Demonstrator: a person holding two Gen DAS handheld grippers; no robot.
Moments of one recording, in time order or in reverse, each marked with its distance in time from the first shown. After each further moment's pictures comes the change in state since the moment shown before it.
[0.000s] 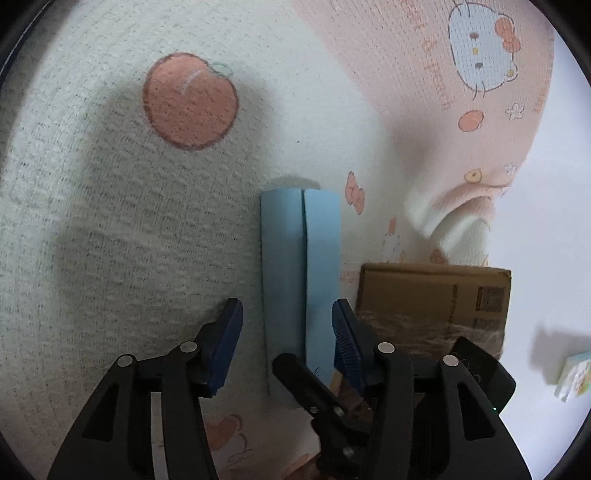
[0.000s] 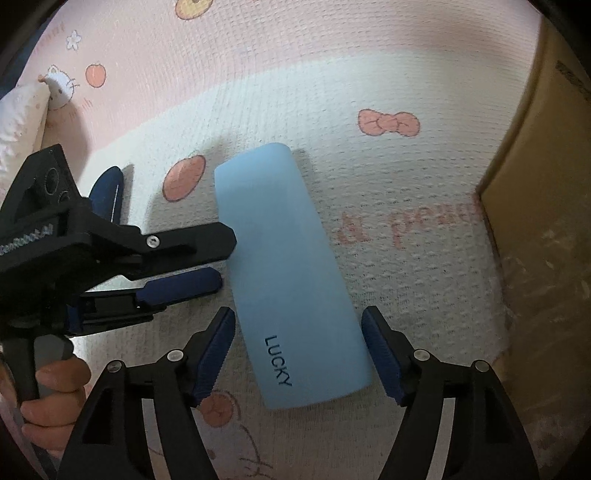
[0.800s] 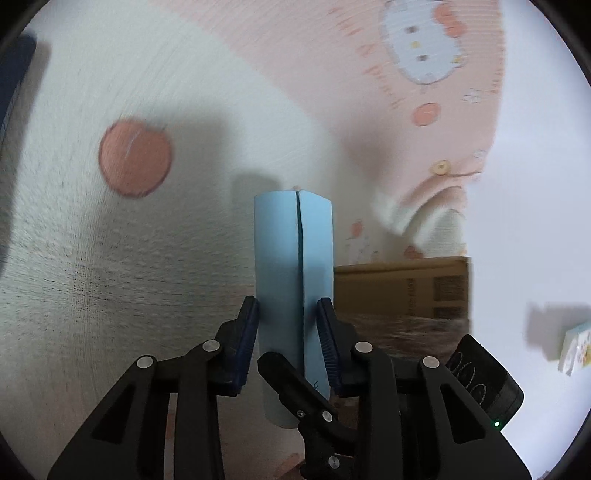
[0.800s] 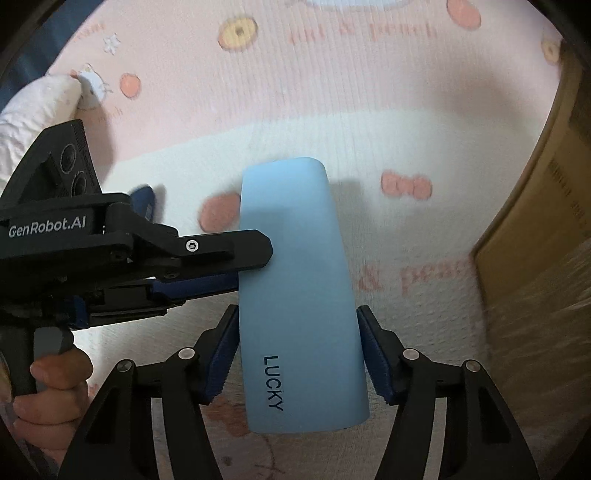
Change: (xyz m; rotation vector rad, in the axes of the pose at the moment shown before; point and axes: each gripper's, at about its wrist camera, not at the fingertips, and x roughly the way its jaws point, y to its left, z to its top) left arm -0.036 -0.048 -0.007 0.128 -0.064 -0.042; right arm -0.047 0.020 0.002 -0.099 -0.148 0.006
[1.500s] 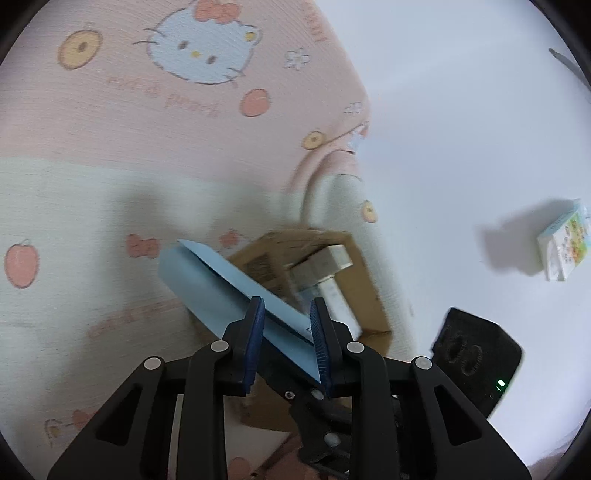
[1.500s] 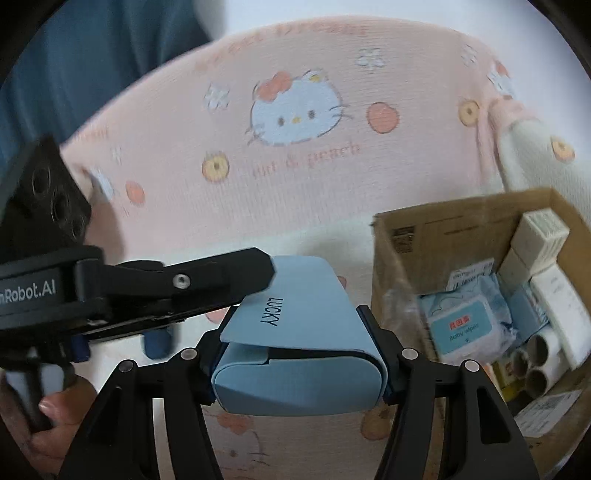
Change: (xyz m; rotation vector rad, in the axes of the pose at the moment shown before) left arm -0.025 -0.177 -0.033 0.373 -0.039 -0.120; right arm -0.160 -0.050 0.014 0.124 -0.281 -0.032
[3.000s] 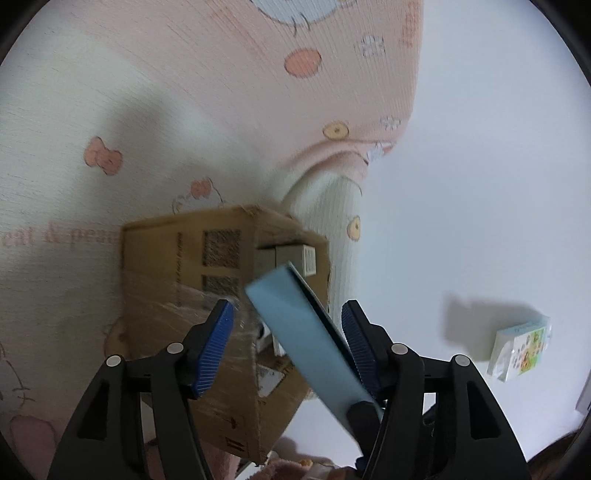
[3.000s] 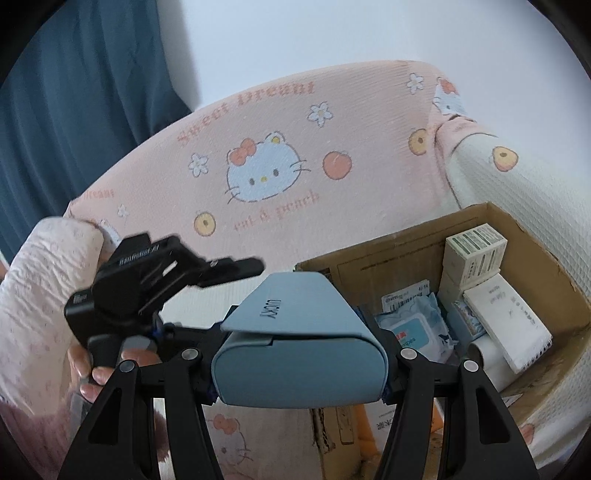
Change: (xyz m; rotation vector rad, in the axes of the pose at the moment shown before) left arm 0.057 0.018 0.022 -0.414 0.141 -0.192; right arm -0.083 -0.054 0.014 0.046 -0.125 0.017
